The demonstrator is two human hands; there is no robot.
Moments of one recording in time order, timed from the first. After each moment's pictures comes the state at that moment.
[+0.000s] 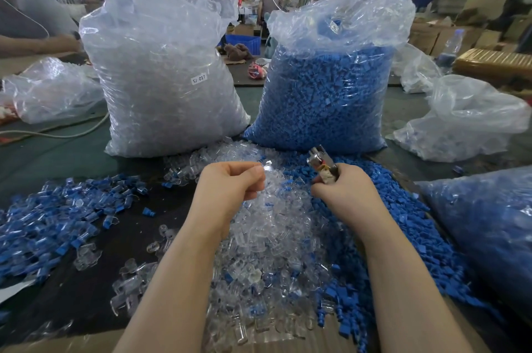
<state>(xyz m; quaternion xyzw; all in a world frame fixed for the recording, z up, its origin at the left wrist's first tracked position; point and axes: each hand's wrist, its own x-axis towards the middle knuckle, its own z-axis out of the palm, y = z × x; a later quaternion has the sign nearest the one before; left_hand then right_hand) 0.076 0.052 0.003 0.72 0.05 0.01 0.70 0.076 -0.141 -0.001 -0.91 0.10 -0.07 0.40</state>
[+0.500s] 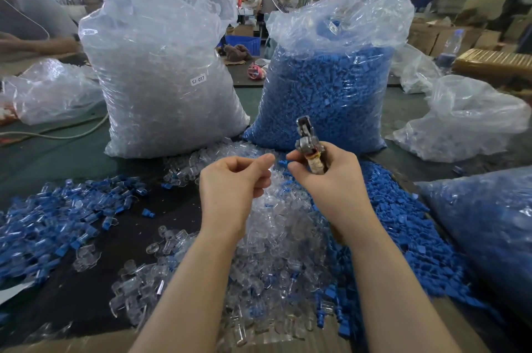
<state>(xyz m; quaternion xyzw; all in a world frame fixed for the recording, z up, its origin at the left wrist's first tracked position) 0.067 0.029 0.010 0.68 0.07 0.12 0.72 0.069 -0.116 0.011 -0.80 -0.06 -0.18 0.57</state>
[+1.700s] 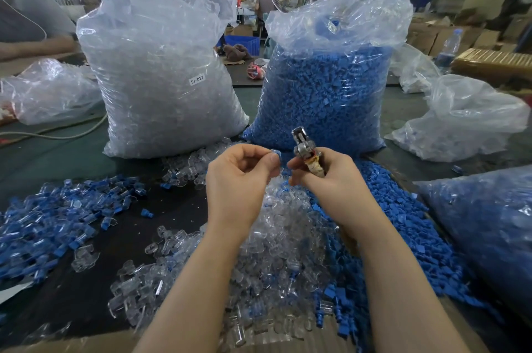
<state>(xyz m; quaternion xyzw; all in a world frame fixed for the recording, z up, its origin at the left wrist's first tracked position) 0.064 0.021 0.014 0.70 -0.02 0.19 0.69 0.070 -0.128 0.011 -0.83 -0.06 -0.10 0.55</state>
